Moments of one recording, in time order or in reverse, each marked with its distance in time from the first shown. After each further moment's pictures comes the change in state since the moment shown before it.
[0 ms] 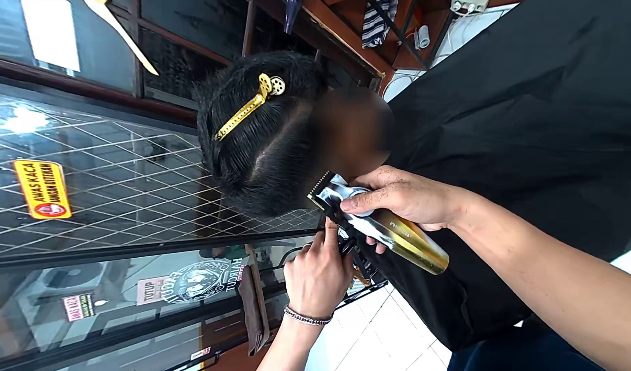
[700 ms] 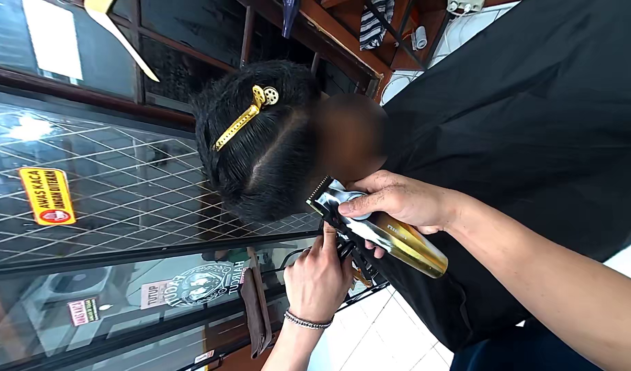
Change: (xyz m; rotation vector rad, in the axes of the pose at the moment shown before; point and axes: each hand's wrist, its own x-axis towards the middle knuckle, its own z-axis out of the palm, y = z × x) left_hand -0.003 0.002 -0.001 0.005 -0.002 -0.014; right_hand -0.001 0.003 -0.001 0.036 -0.014 -0.002
